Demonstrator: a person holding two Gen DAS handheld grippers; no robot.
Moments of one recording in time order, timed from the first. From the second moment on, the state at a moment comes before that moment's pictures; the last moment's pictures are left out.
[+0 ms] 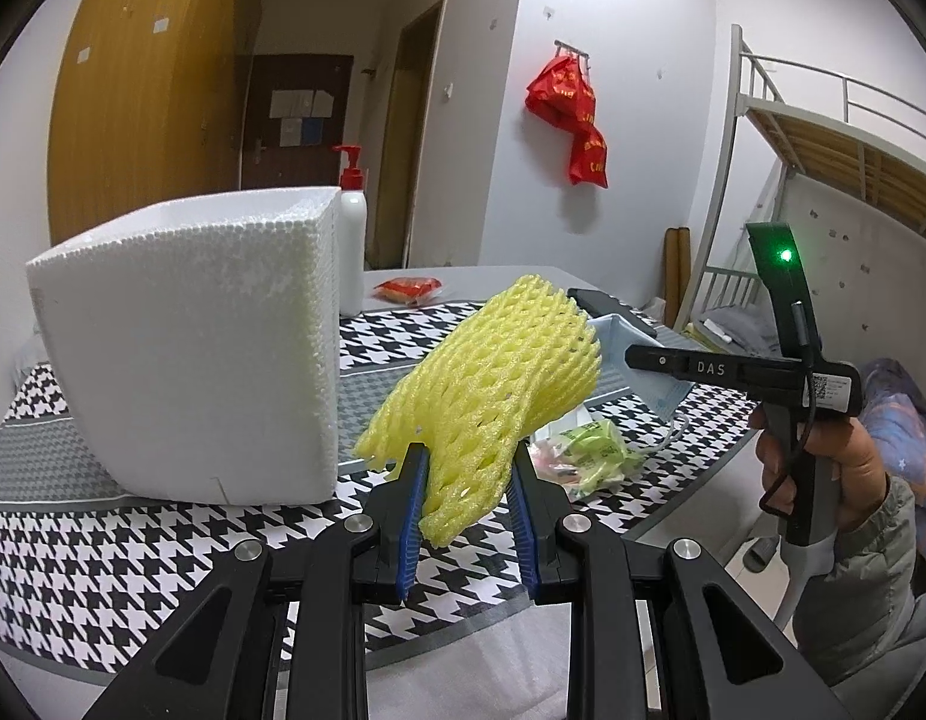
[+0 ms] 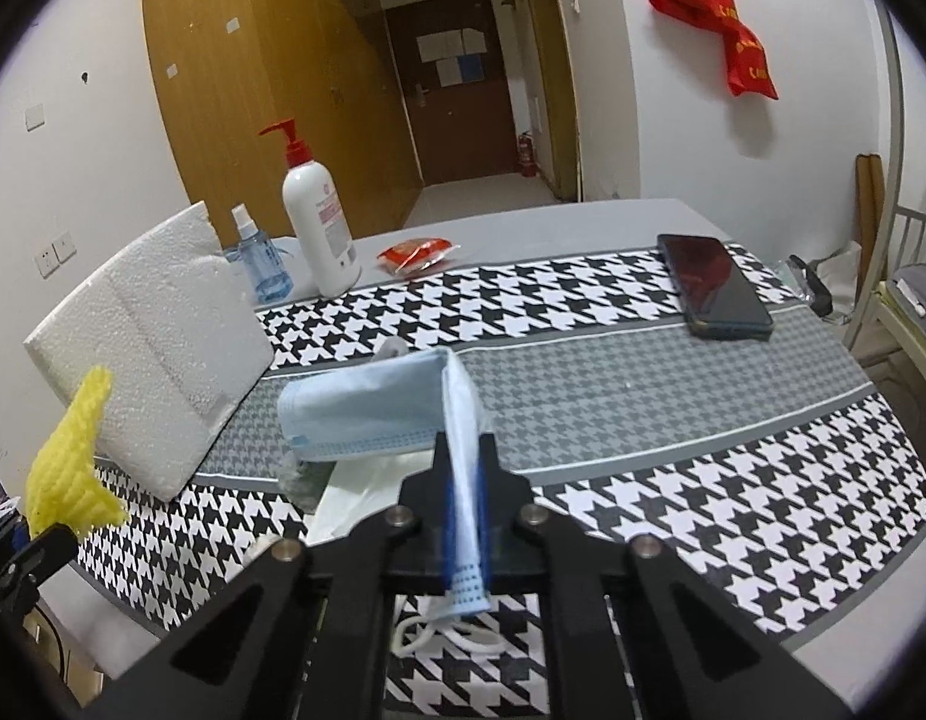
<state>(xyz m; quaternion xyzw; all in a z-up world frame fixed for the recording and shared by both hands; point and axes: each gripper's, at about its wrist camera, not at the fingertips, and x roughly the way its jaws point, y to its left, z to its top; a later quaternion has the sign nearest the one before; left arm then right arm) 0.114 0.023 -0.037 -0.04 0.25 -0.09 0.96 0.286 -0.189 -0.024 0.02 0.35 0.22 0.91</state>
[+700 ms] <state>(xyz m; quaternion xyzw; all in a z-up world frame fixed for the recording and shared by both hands) 0.085 0.034 -0.010 -0.04 0.21 -0.08 0.97 0.230 -0.211 0.032 0.03 0.27 0.23 0.94</state>
